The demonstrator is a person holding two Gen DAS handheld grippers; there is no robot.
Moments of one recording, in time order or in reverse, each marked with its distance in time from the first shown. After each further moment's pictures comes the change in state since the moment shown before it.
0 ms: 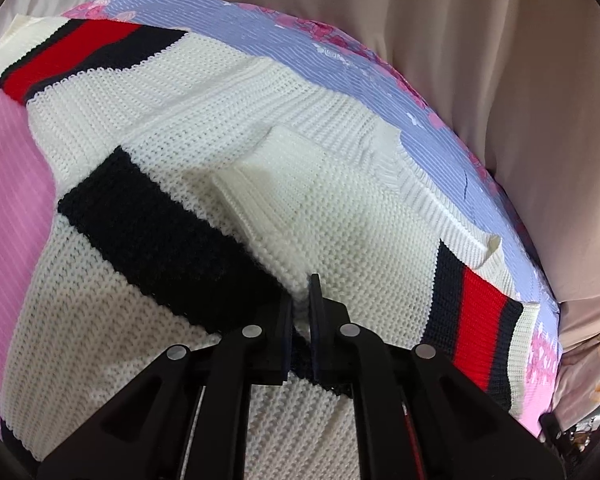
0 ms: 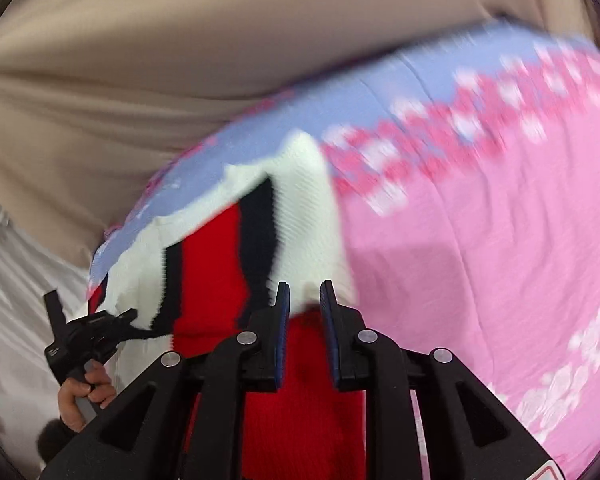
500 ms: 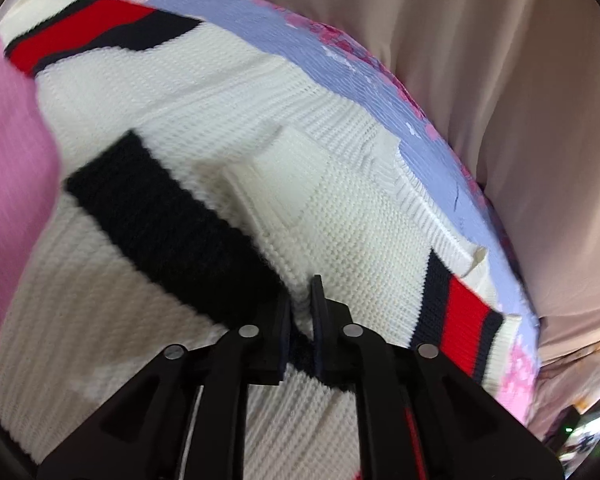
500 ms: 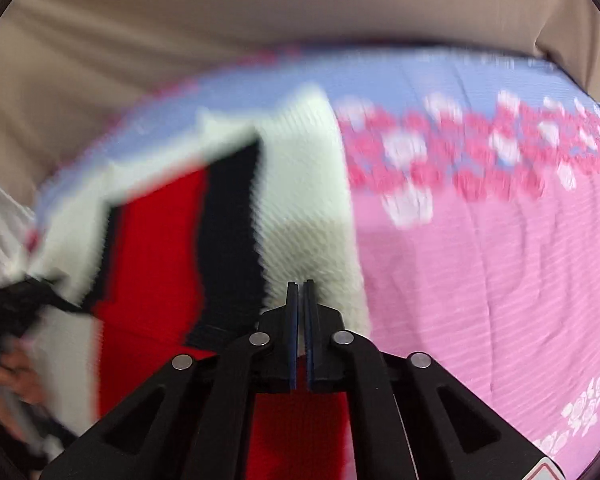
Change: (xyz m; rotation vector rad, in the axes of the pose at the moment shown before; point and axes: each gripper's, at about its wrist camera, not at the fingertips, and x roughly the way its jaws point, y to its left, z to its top) left arm -0.018 0.025 0.004 -0.101 0.010 -0.092; right arm 0.065 -0.007 -0.002 -0.140 0.095 -0.221
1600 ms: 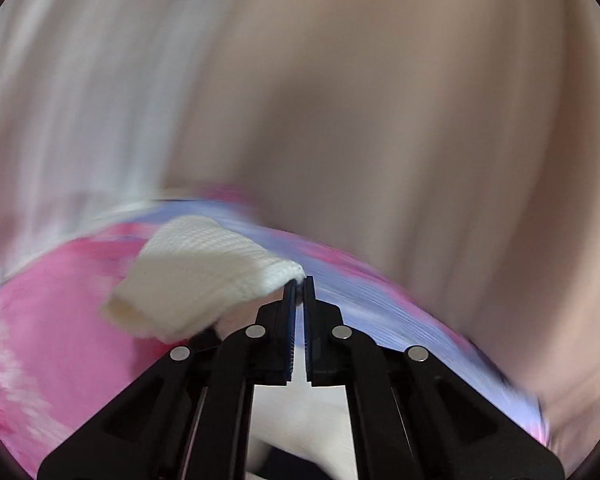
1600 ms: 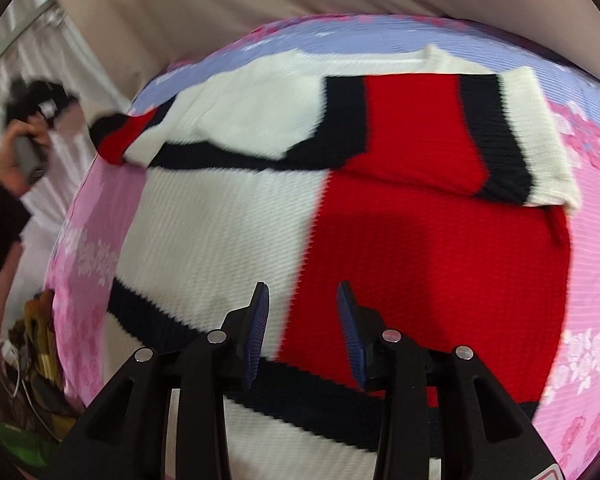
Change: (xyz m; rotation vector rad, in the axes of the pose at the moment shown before) left arm -0.160 -0.035 0.136 0.230 -0.409 -0.028; right arm -0.065 0.139 -0.089 -0.157 0.124 0.239
